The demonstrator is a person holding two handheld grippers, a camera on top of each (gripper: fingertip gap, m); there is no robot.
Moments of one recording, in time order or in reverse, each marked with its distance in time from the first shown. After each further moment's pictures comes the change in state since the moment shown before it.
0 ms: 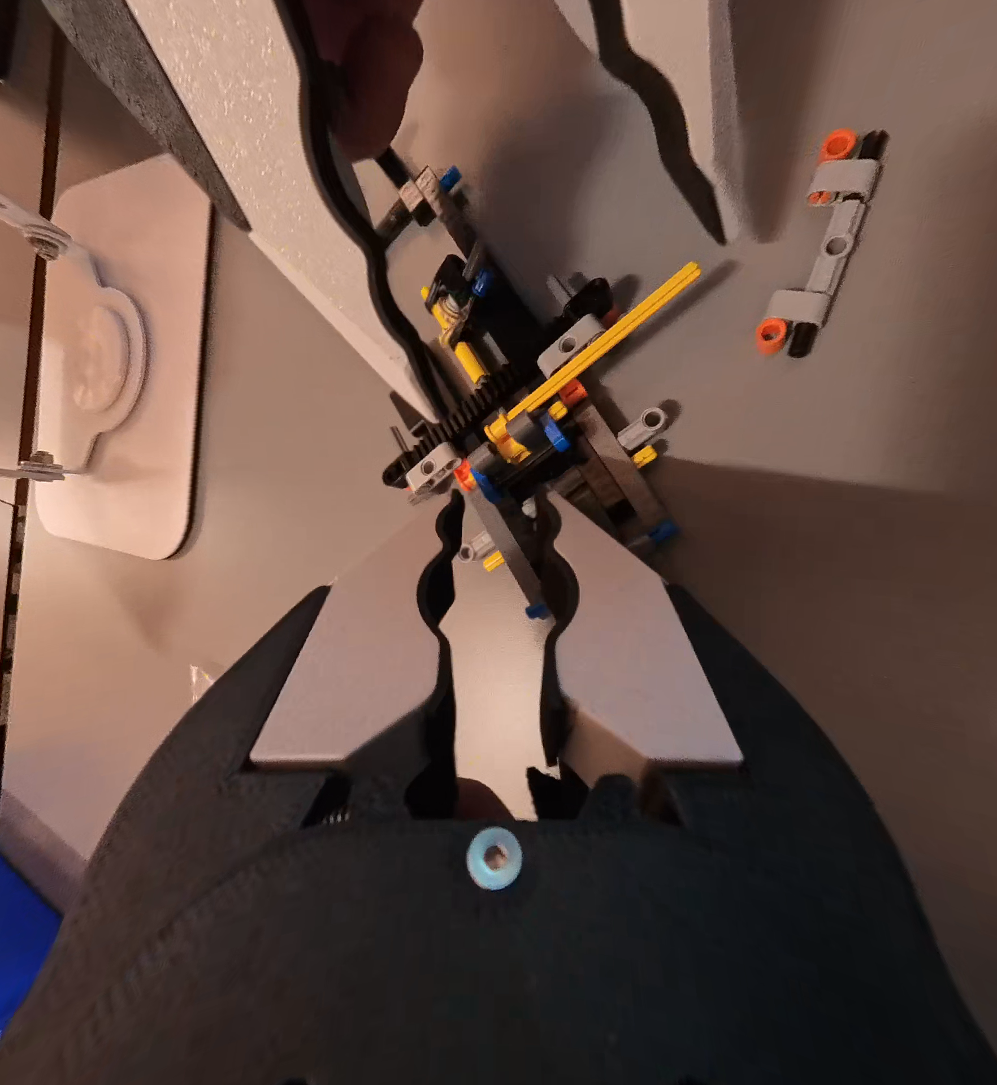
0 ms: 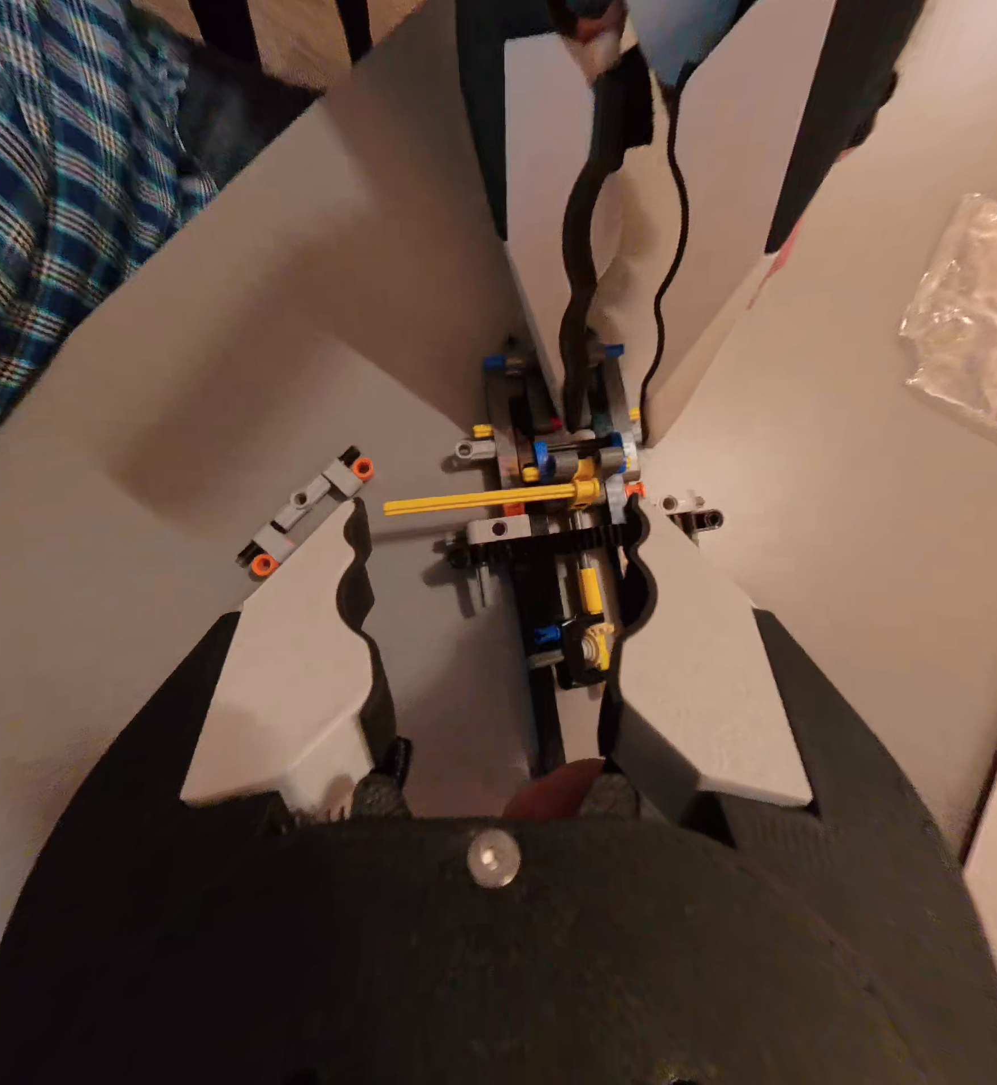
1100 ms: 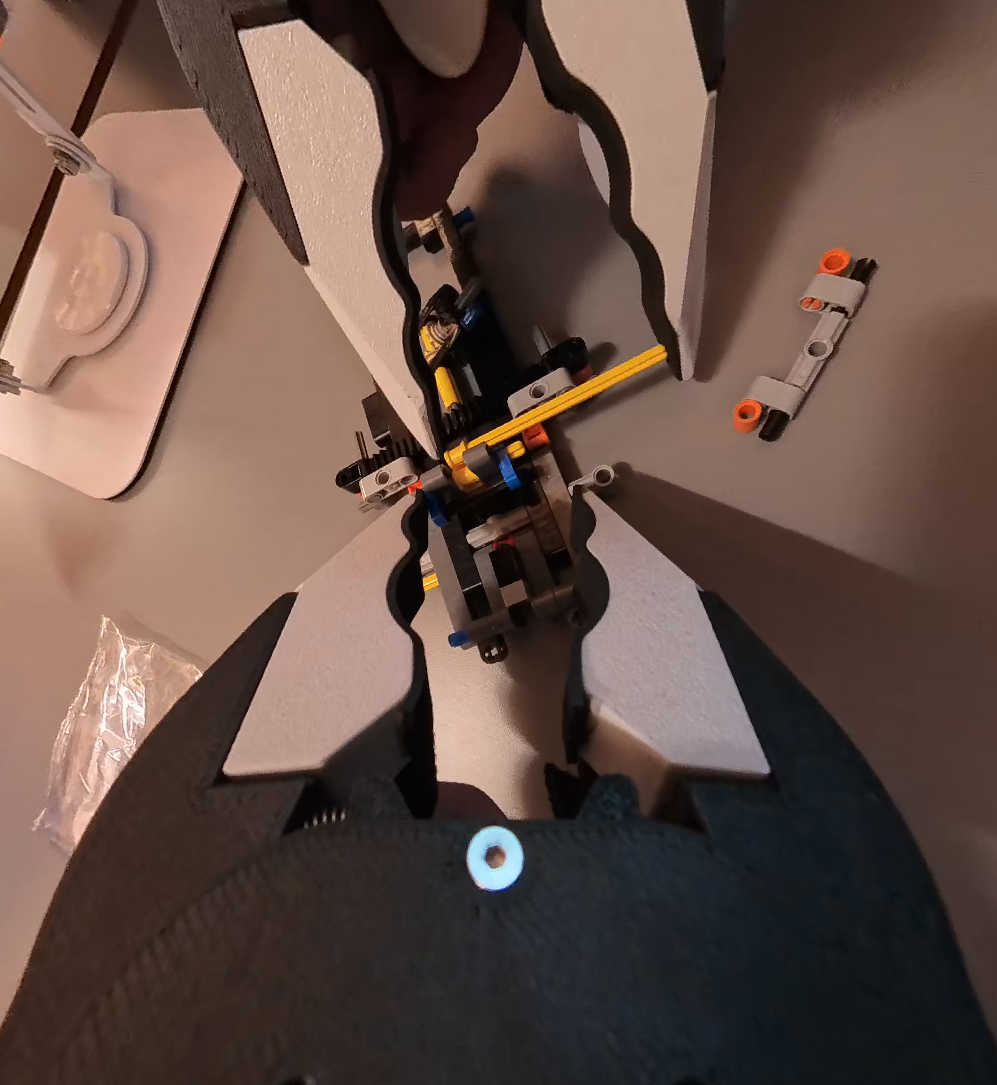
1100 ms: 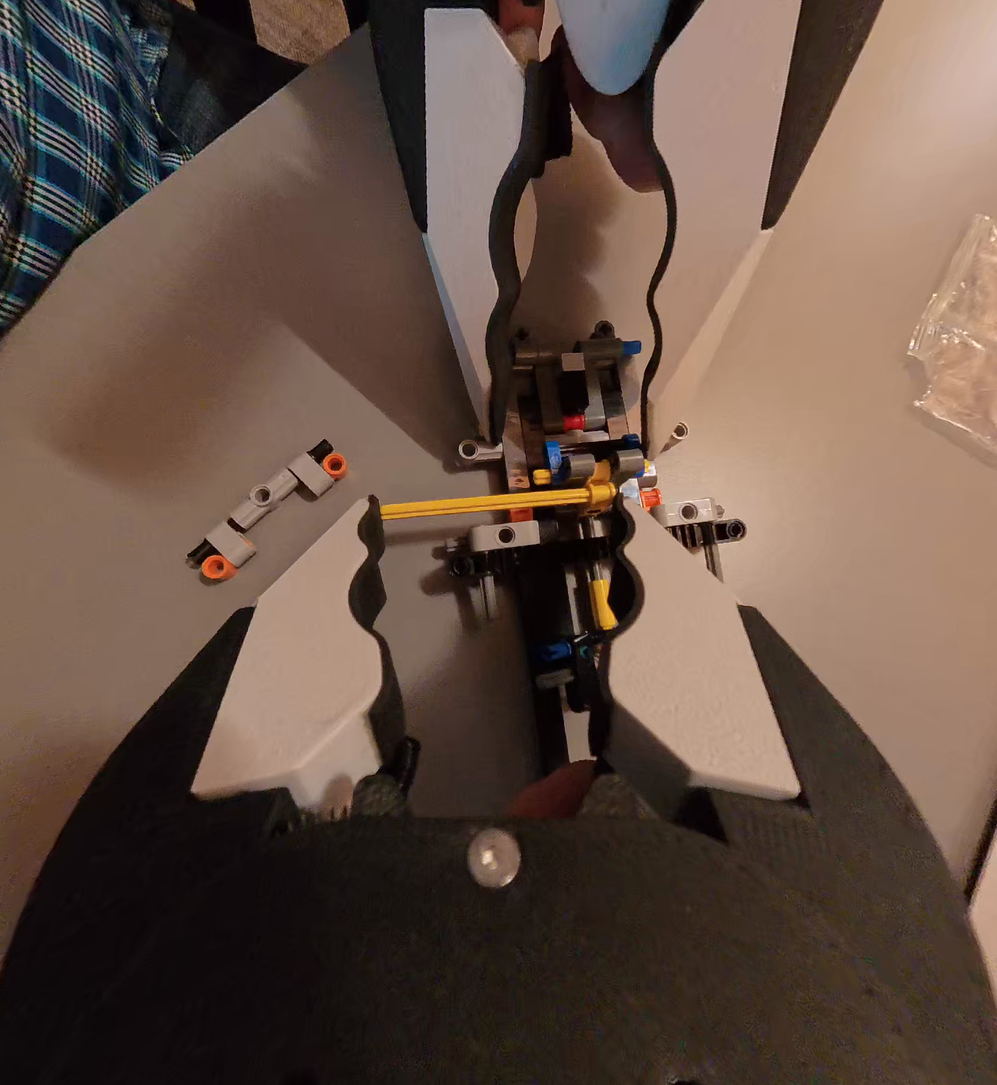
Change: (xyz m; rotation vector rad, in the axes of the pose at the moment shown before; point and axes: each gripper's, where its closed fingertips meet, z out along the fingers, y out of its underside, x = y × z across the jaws) left arm 0.008 -0.007 -0.002 0.059 -0.059 -0.220; right arm 0.003 0.005 0.012 0.013 0.004 -0.055
